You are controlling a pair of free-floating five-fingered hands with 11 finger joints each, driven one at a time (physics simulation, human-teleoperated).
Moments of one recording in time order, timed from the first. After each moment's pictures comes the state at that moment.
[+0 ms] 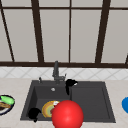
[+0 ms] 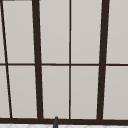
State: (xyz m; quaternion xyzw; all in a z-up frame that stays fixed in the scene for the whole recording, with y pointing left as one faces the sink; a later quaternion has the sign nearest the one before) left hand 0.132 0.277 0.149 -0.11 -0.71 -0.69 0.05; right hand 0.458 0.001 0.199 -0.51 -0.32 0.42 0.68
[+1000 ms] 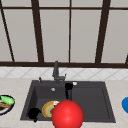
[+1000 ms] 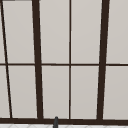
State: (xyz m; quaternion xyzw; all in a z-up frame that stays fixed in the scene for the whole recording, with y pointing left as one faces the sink) left hand 0.132 0.277 0.149 -0.11 -0.71 -0.69 0.05; right hand 0.421 -0.004 0.191 -0.39 -0.39 0.53 0.64
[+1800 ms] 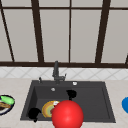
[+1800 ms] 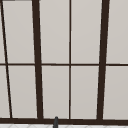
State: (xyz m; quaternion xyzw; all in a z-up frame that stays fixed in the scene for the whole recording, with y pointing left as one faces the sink) left hand 0.132 0.277 0.149 -0.11 -0.71 -0.69 0.05; right hand 0.335 -0.045 0.182 -0.32 -0.46 0.57 0.60
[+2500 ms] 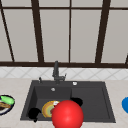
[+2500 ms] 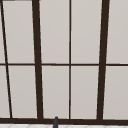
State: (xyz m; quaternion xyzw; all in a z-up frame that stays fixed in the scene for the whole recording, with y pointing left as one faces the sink) left hand 0.132 0.277 0.149 -0.11 -0.71 -0.69 0.05; right hand 0.242 -0.096 0.183 -0.29 -0.48 0.57 0.60
